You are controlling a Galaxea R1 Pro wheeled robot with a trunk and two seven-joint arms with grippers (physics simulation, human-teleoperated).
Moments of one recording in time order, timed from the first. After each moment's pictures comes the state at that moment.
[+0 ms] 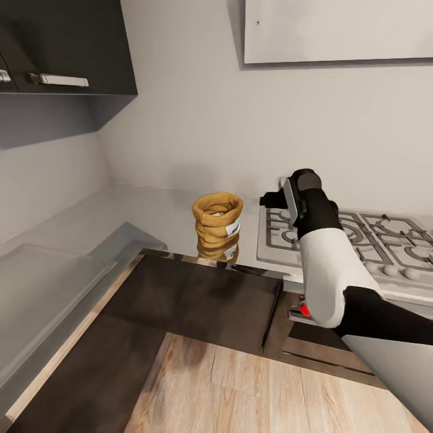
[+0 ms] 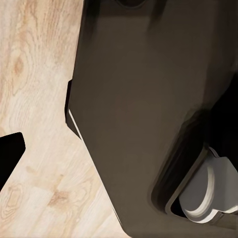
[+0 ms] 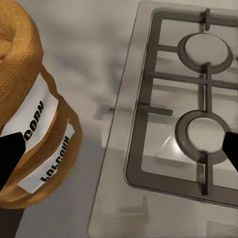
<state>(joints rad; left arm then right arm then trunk) 0.00 -0.01 0.03 -0.08 0.23 -0.01 0.01 -1.38 0.17 -0.24 -0.79 0.29 1.04 0.01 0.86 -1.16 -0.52</state>
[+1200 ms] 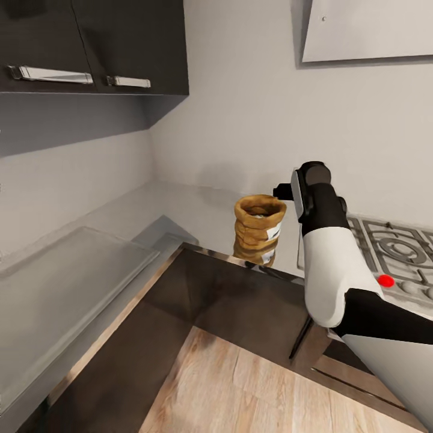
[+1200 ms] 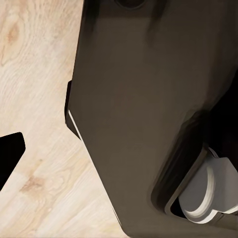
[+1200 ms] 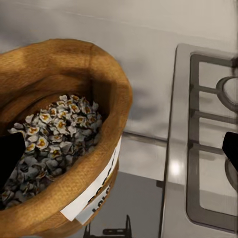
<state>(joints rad) 0.00 -0.01 0.03 -0.08 0.23 -0.01 0.01 -1.38 0.17 -0.25 -0.89 0.31 1.04 -0.14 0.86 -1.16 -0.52</state>
